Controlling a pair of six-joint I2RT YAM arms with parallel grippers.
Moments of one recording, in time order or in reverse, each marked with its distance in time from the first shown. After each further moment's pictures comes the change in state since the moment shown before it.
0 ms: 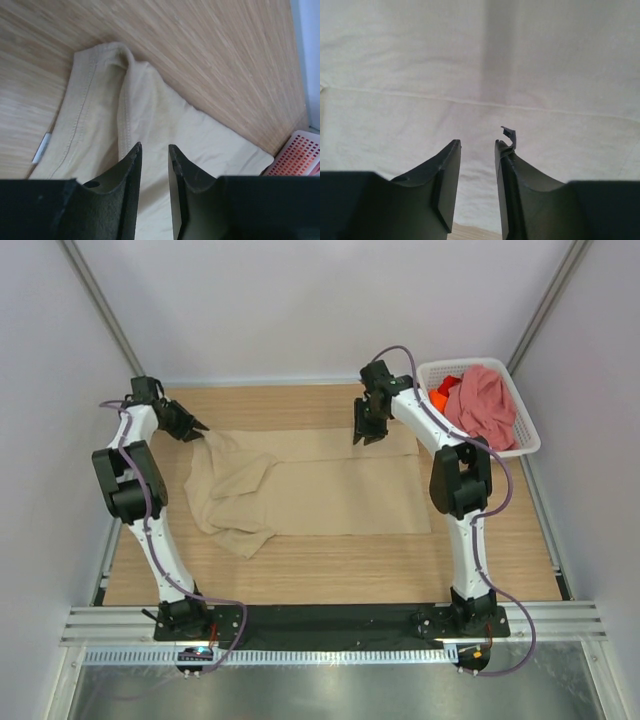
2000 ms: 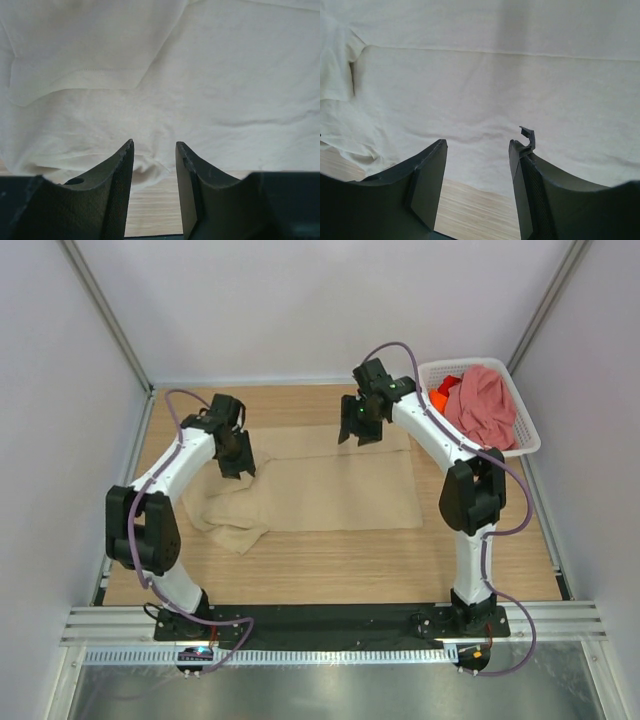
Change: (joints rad) left arm -0.477 -0.498 -0.421 -0.196 -0.387 0.204; right arm 0.067 -0.162 -0.081 0.023 -0.021 0.085
